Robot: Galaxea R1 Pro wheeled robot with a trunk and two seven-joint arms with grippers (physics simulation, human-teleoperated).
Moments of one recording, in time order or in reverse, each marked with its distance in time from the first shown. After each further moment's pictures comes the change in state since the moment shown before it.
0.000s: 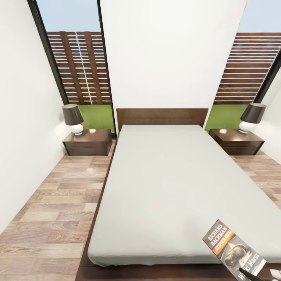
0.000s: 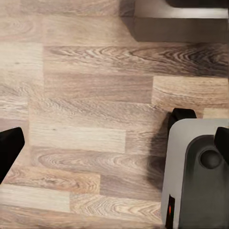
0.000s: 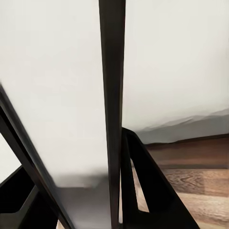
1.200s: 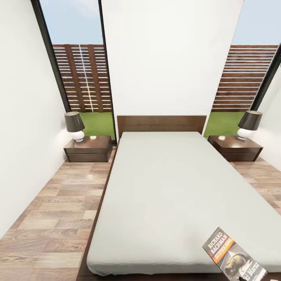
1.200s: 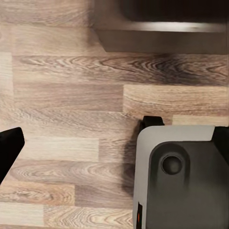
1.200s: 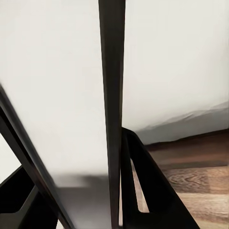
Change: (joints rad) left arm 0.016 -0.076 -0.001 -0.002 -0.007 0.000 -0.002; right arm 0.000 0.040 -0.001 0.096 0.000 -0.004 -0.001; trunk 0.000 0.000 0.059
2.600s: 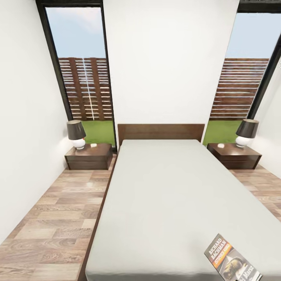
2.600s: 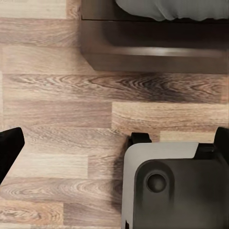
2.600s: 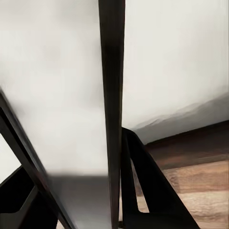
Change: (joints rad) left arm 0.000 -0.029 0.000 0.000 -0.001 0.001 -0.001; right arm 0.000 0.040 0.006 -0.004 0.001 0.000 -0.236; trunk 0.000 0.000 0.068
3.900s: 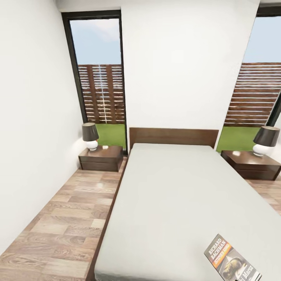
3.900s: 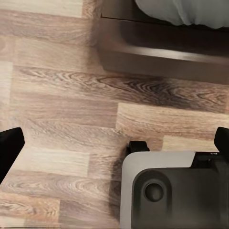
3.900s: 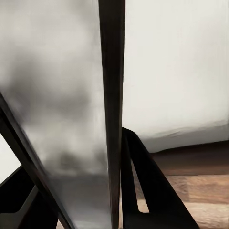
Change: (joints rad) left arm 0.000 -0.003 0.000 0.000 0.000 -0.001 -0.001; right arm 0.000 0.004 -0.001 -0.001 -0.001 0.000 -0.011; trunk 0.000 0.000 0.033
